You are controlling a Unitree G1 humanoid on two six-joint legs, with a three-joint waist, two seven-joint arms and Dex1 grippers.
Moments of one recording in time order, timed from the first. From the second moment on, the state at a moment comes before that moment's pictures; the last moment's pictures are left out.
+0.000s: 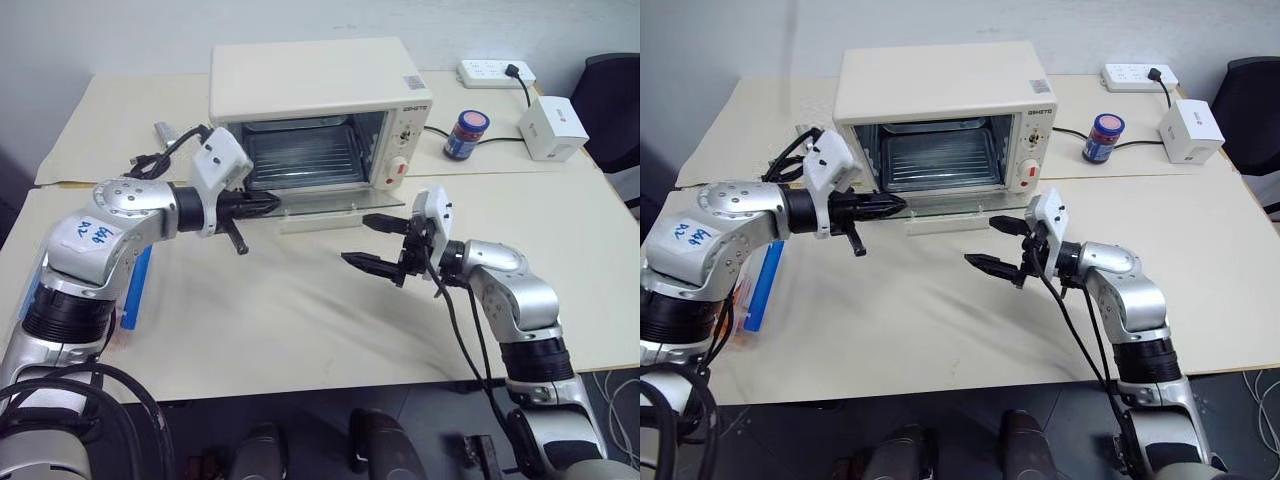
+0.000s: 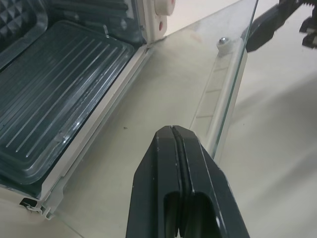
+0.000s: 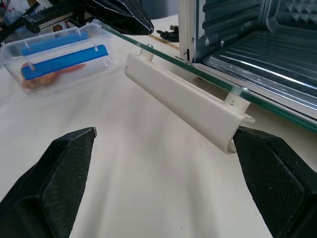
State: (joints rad) left arm -0.81 0.82 -0.17 -0.10 -0.47 0.74 -0.72; right arm -0.56 -0.43 0.01 -0.02 0.41 0.46 1.01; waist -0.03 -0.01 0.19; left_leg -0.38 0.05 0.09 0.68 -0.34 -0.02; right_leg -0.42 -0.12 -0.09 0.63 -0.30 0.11
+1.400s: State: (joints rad) left arm -0.45 0.39 0.65 -0.90 -0.51 1.61 -0.33; right arm -0.59 -0.85 -0.06 -0.18 0.77 0.70 1.30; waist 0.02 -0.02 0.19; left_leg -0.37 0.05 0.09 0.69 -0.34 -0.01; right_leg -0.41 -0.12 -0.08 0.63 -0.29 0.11
